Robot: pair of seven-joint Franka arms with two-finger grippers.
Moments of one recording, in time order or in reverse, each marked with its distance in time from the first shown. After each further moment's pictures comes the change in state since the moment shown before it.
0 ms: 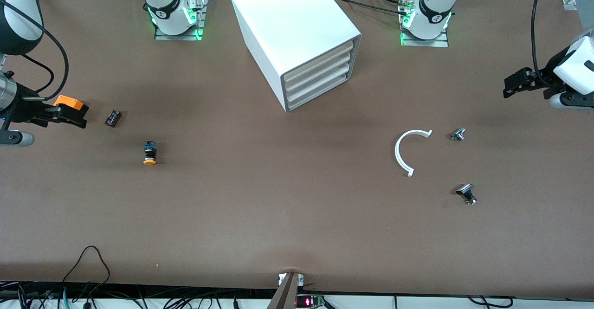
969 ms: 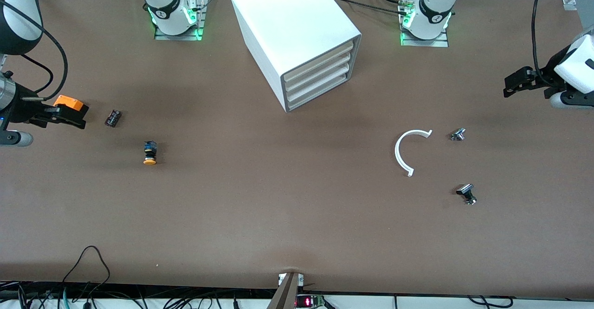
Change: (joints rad) left arm -0.001 0.004 -0.004 0.017 0.000 -0.012 0.000; right arm -0.001 0.000 -0.002 0.001 0.000 0.007 0.000
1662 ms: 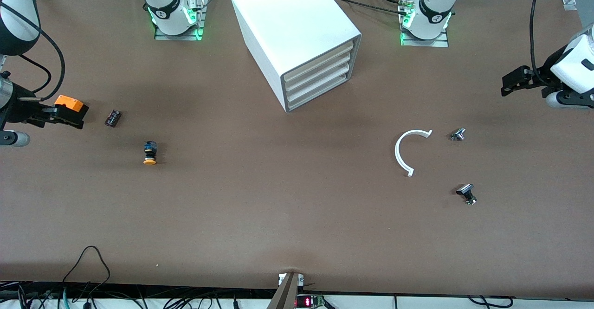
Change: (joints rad) left arm -0.005 0.001 -0.010 0.002 0.000 -0.012 0.000; right arm -0.003 0.000 -0.004 0.000 0.000 0.000 0.000
